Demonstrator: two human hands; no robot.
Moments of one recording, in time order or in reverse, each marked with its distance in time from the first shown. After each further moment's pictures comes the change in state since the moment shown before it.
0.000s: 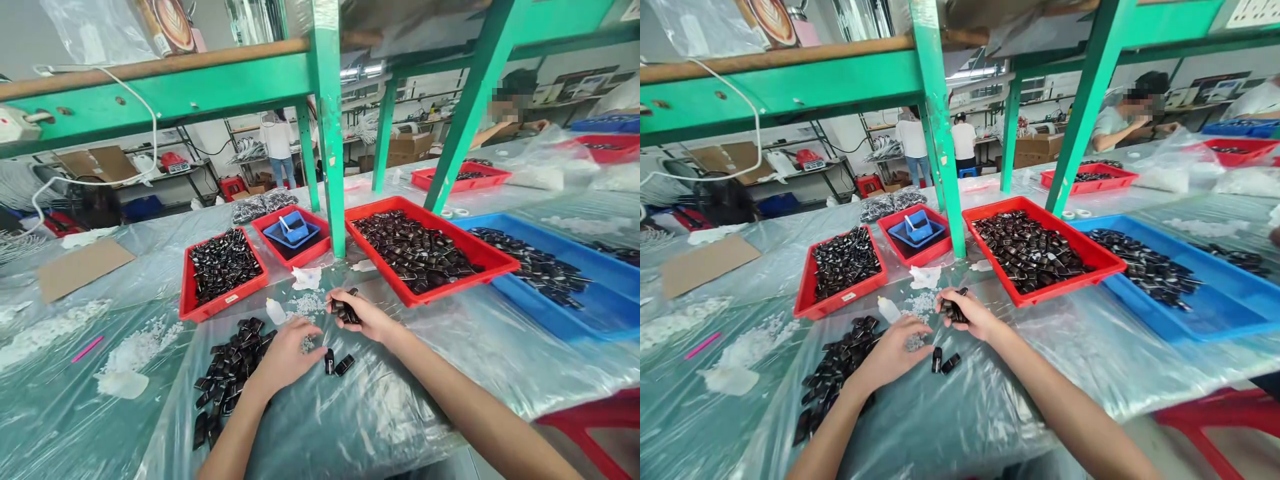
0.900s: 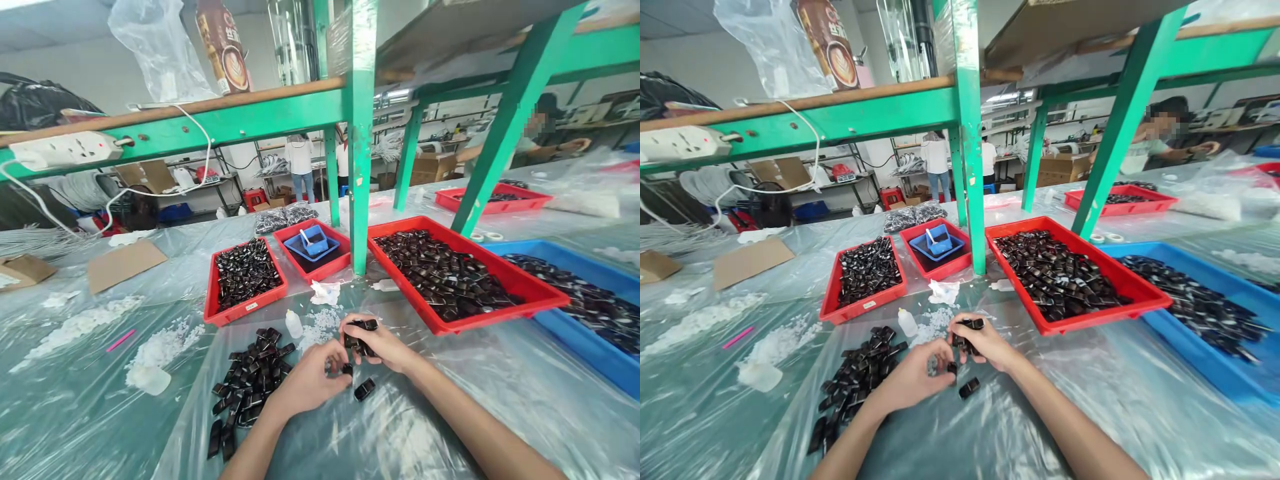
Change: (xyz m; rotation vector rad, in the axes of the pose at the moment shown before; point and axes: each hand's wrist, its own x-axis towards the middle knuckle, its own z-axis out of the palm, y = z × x) left_hand -0.001 0.007 0.008 -0.389 -0.068 -0.046; right_hand -0.003 0.010 0.004 -0.300 -0.126 -0.076
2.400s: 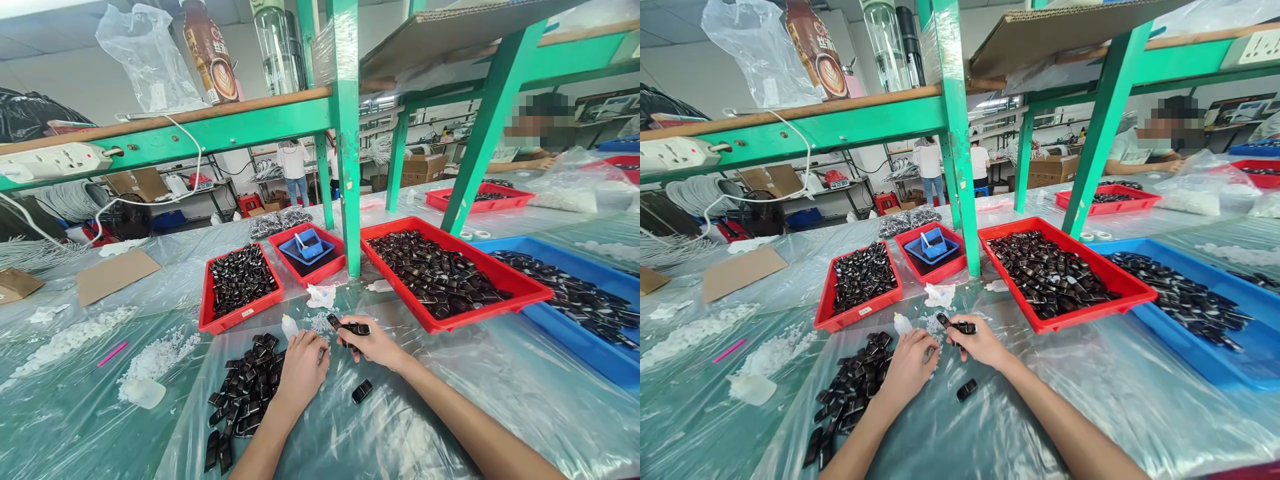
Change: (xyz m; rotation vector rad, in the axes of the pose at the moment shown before) left_hand 0.011 -0.018 0.004 0.772 0.245 -0.032; right_hand 0.004 0.007 0.001 -0.234 0.127 -0.101
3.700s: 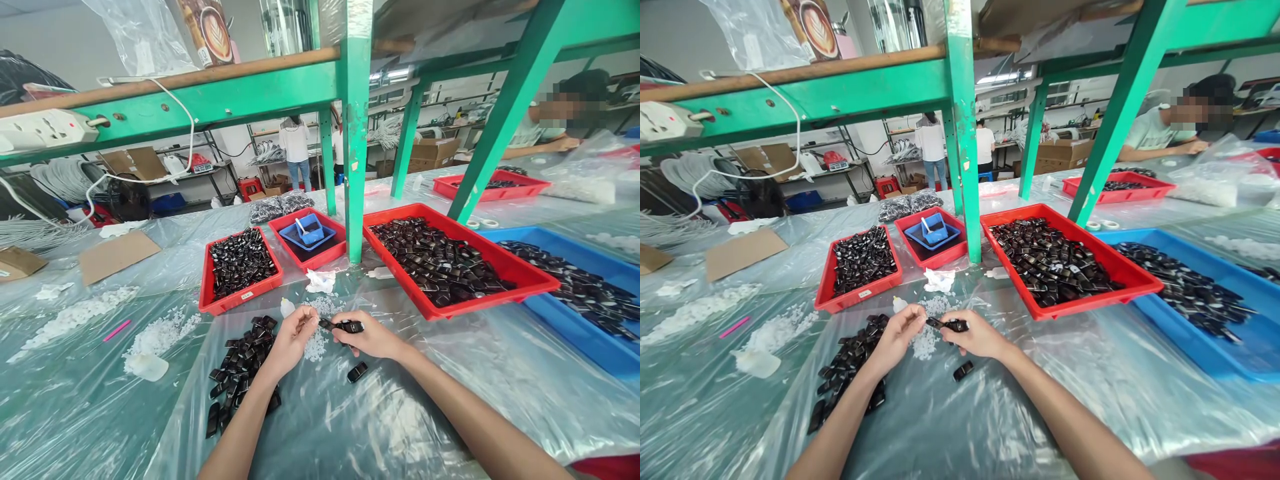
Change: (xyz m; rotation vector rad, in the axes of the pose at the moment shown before) left_hand 0.005 -0.013 -0.020 -1.030 0.017 -0.166; right_hand -0.005 0.005 -0.001 -0.181 -0.226 -0.092
